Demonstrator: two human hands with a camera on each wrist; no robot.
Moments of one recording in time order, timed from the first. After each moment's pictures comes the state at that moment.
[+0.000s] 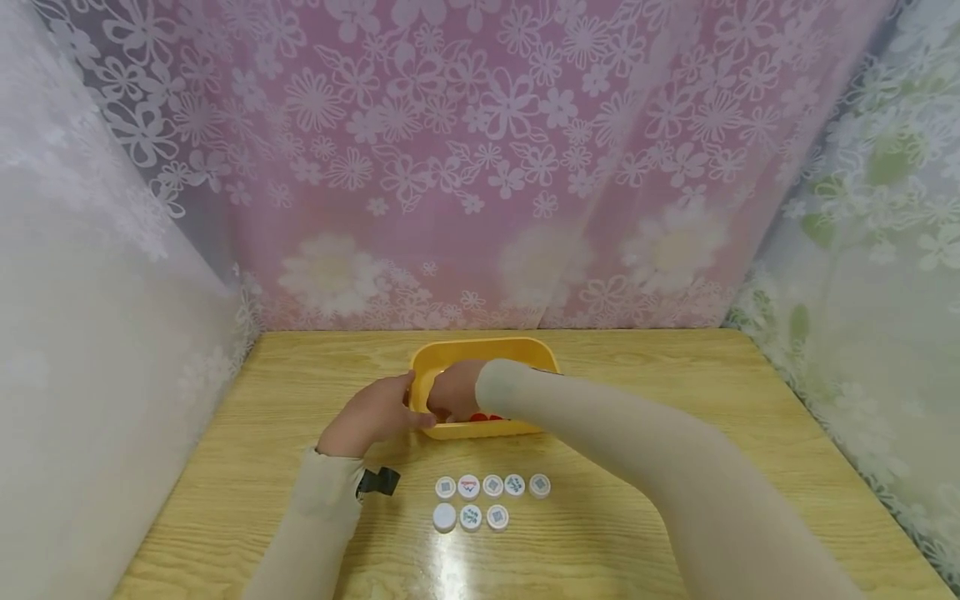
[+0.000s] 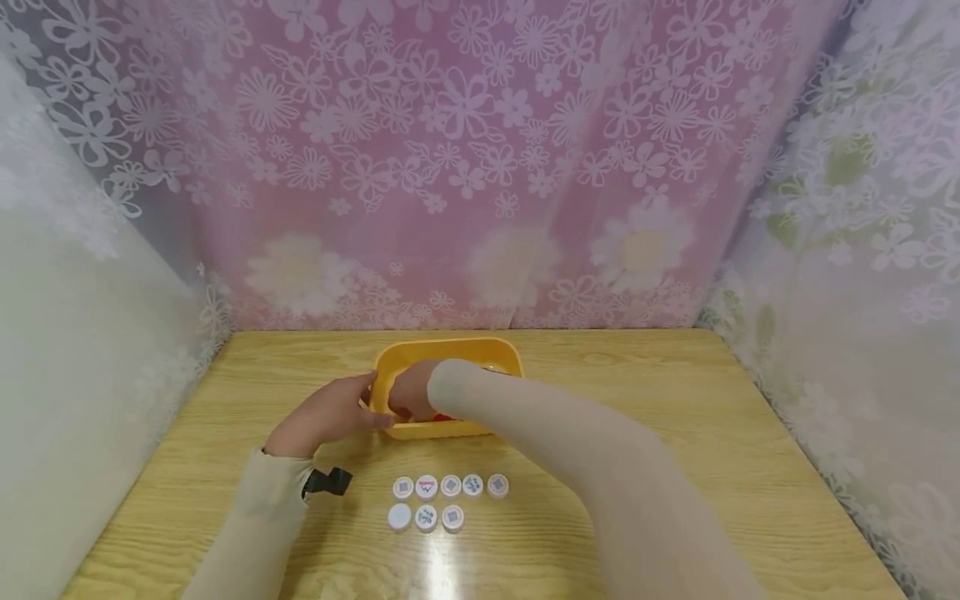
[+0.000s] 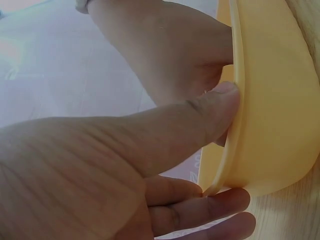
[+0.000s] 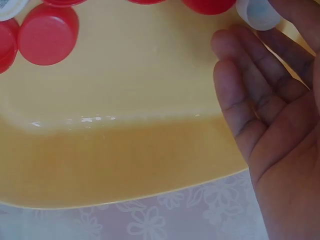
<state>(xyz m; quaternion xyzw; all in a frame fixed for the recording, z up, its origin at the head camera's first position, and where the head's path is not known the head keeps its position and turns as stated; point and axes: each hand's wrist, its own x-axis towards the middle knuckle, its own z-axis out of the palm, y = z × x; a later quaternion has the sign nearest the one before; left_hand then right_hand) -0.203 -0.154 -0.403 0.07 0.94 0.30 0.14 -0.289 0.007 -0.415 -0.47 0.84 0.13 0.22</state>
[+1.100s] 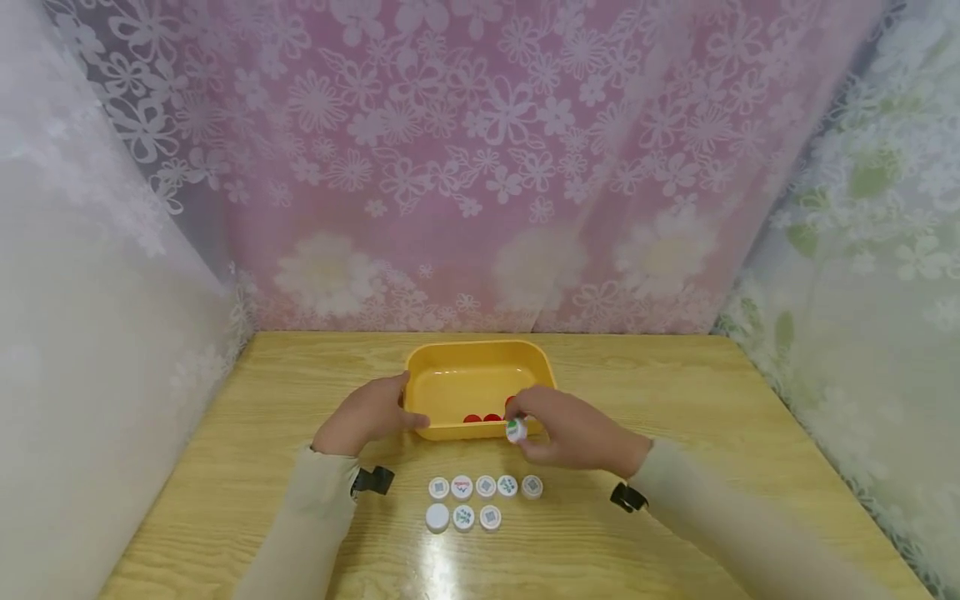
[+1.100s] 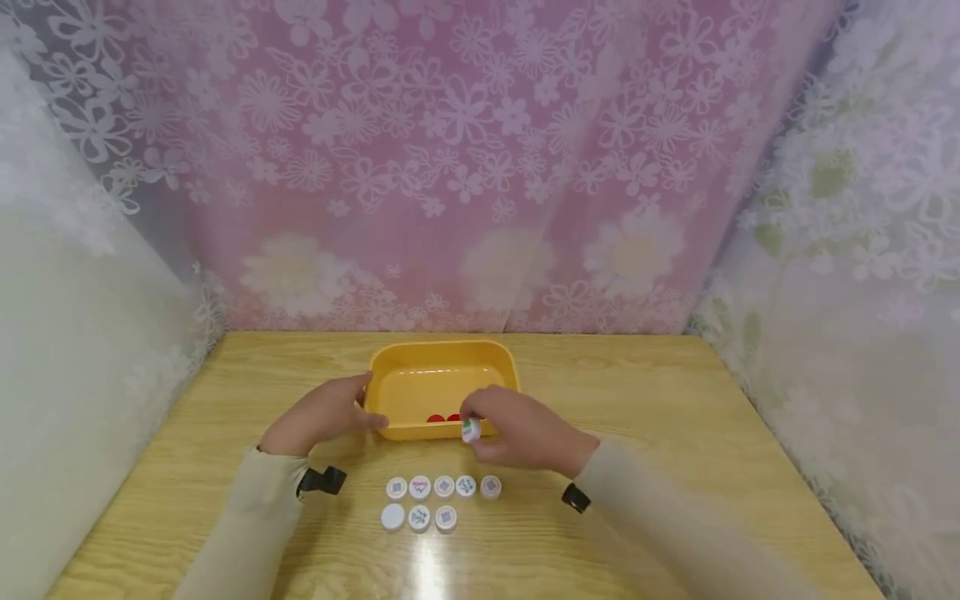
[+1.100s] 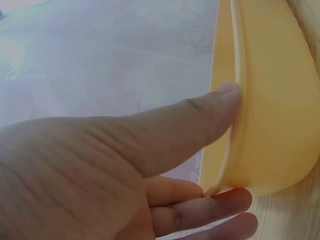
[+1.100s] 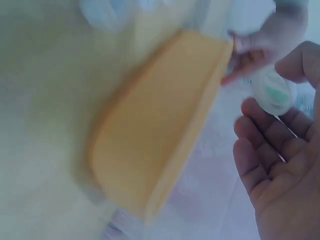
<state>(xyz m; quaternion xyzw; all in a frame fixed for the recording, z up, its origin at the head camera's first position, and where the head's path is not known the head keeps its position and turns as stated) -0.203 -0.156 -0.402 0.08 0.94 0.30 0.13 -0.187 0.162 -0.390 -0.43 0.89 -0.19 0.02</state>
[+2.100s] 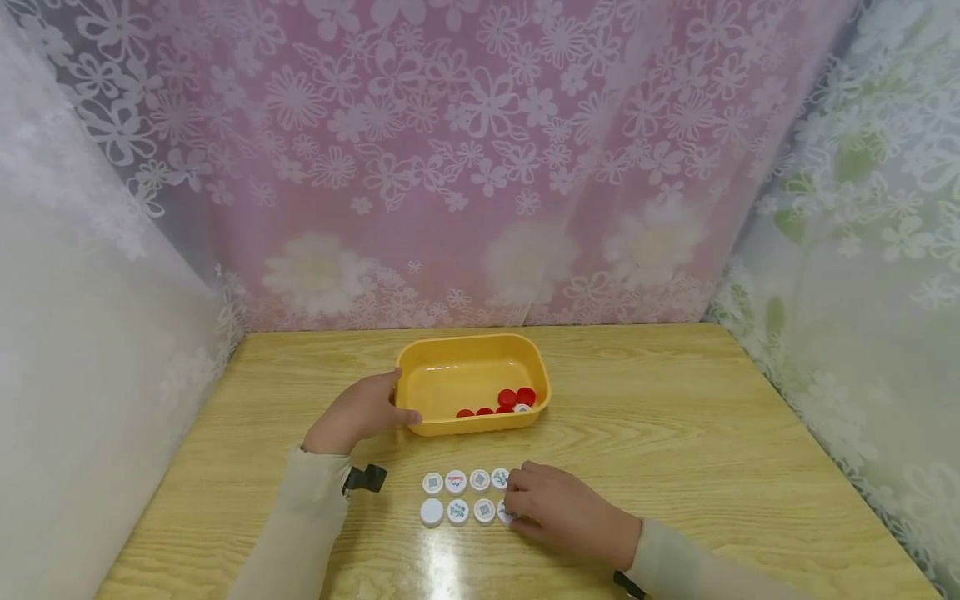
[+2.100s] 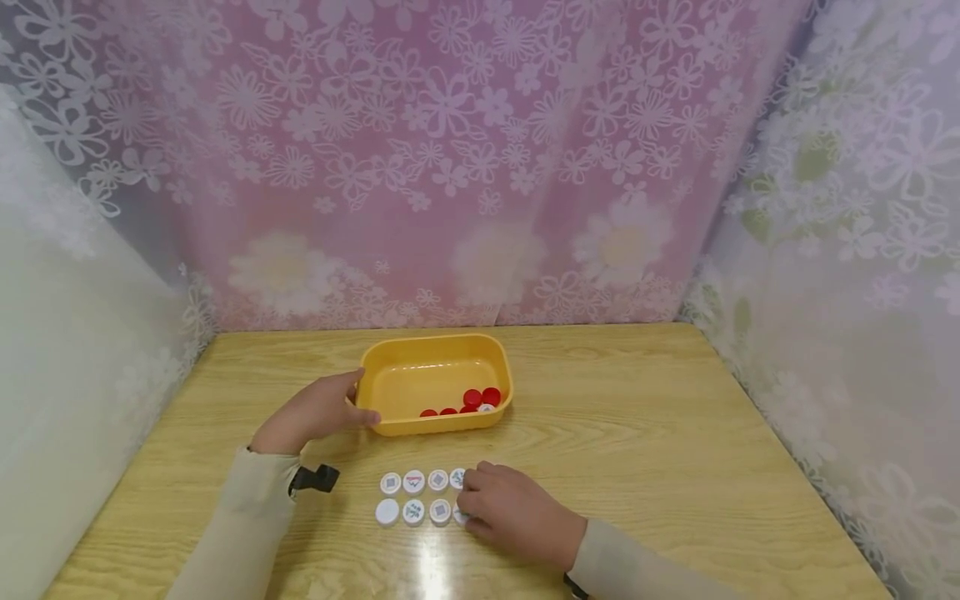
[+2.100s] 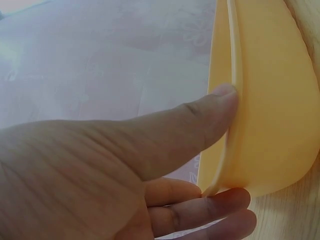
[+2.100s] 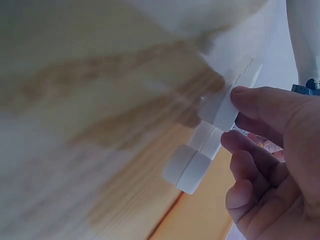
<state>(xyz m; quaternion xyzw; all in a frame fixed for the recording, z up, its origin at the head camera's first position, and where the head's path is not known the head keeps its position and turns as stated) -0.203 -0.156 -0.403 0.09 0.94 0.31 0.14 -0.107 0.162 -0.452 -0.46 0.88 -0.08 0.01</state>
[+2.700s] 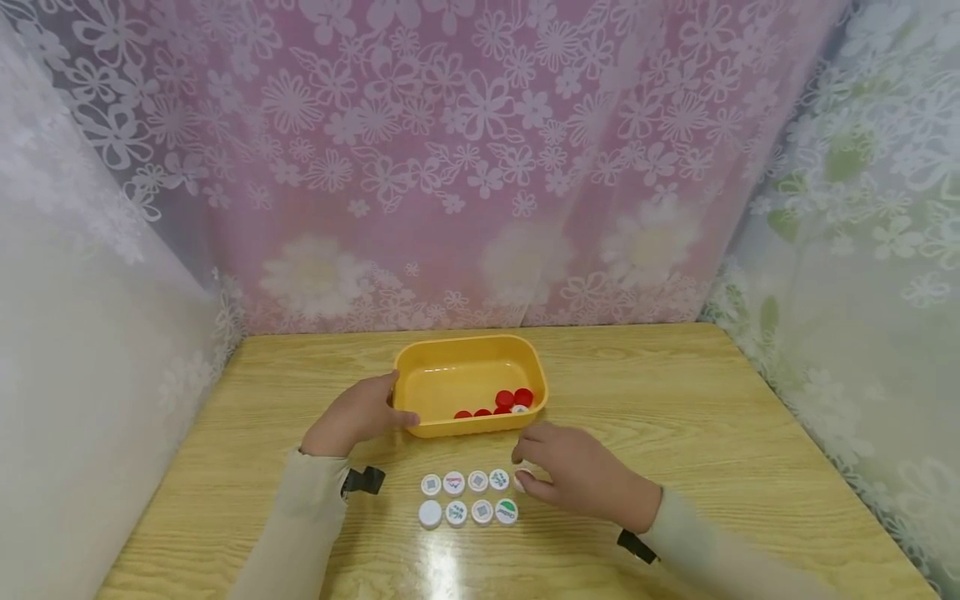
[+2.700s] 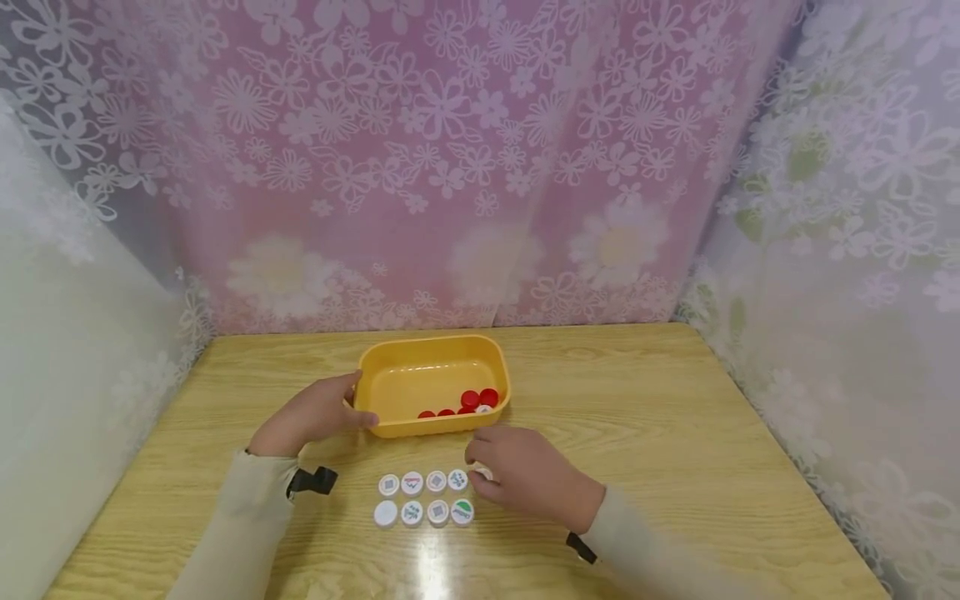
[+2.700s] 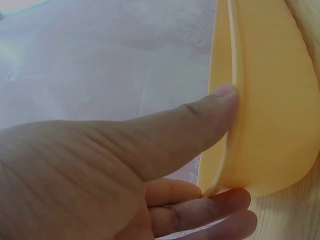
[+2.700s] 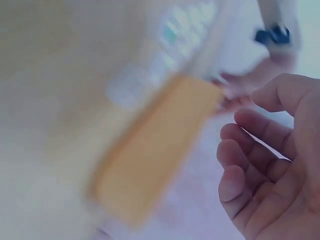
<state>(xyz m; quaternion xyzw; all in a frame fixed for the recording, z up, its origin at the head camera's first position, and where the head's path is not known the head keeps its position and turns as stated) -0.201 -0.156 -0.401 0.09 0.94 0.31 0.14 -0.126 0.171 -0.403 -0.43 0.89 -0.12 -0.09</state>
